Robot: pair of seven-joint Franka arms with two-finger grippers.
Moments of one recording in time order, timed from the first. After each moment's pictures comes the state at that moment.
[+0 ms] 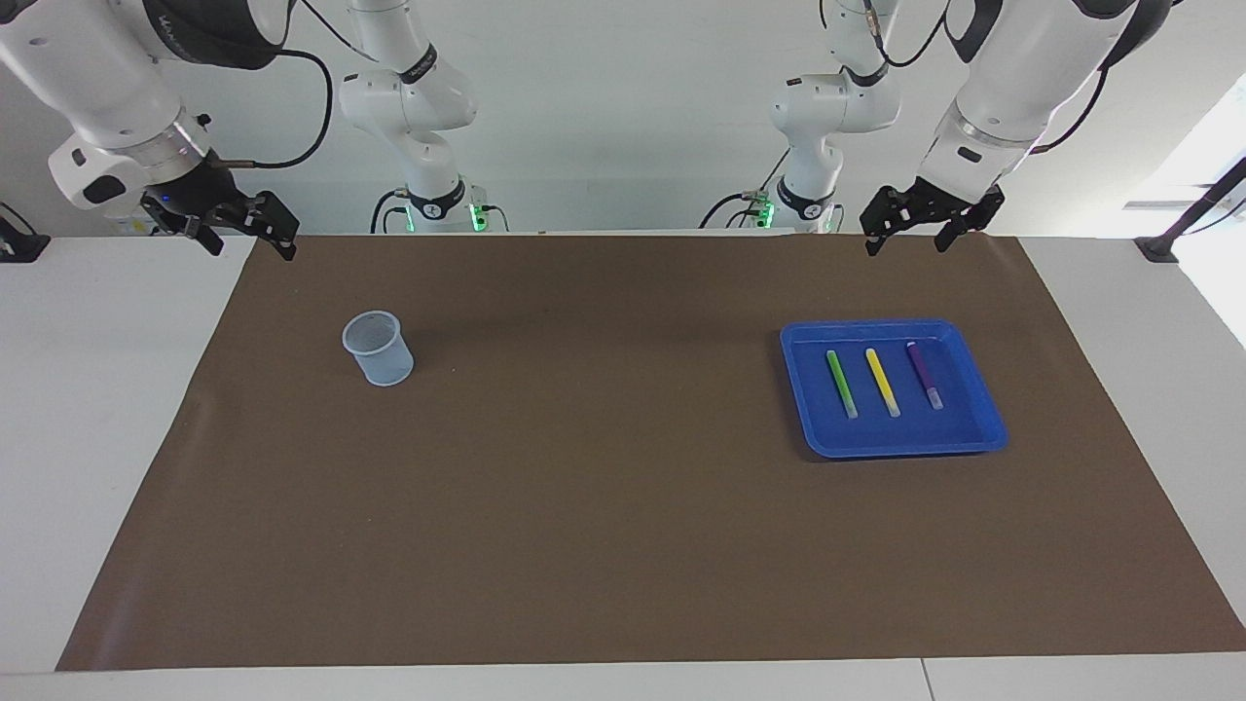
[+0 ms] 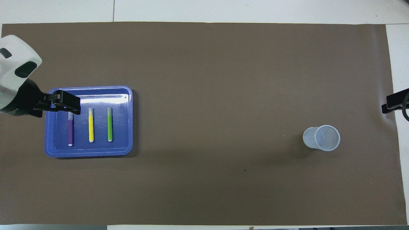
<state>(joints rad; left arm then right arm) -0.04 -0.03 -0.16 -1.58 -0.03 1.46 -0.20 0.01 0.01 -0.17 -1.56 -0.01 1.42 -0.03</state>
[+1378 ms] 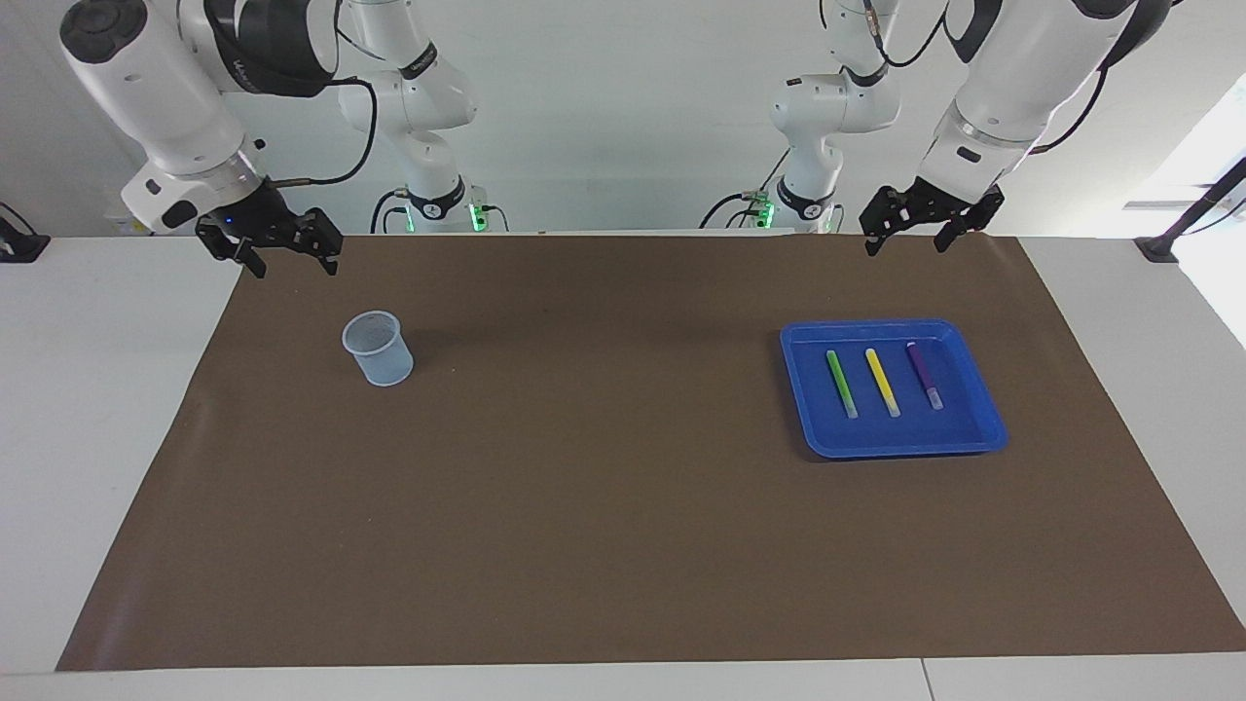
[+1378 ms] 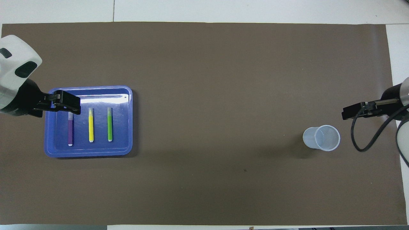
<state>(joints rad) -0.04 -0.03 -0.16 -1.58 -0.03 1.46 -0.20 0.16 -0.10 -0.16 -1.83 0.00 1.66 -0.09</state>
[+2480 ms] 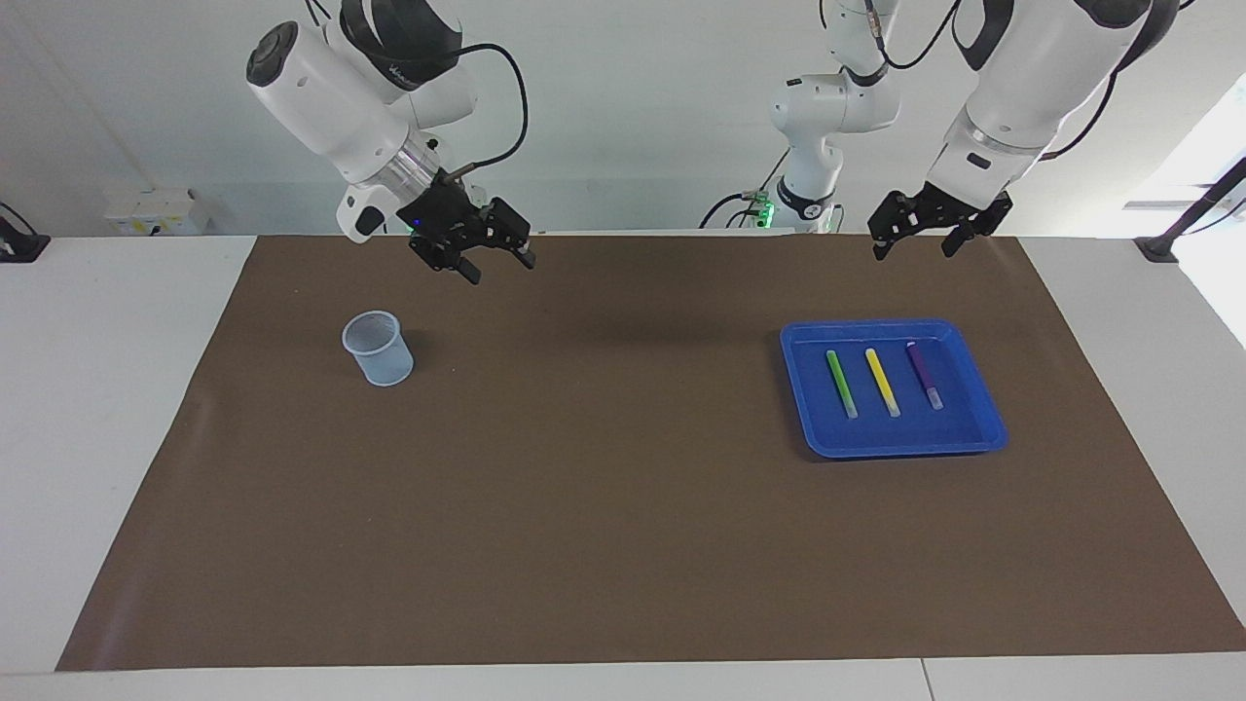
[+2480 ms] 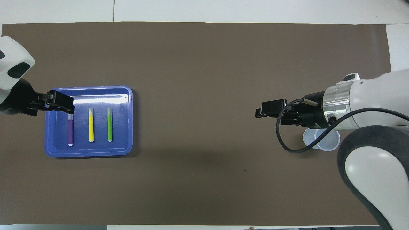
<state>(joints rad) 0.01 -0.03 -0.14 -1.64 -0.03 1.51 -0.08 0.37 -0.16 -0.15 -2.00 0.54 1.93 0.24</state>
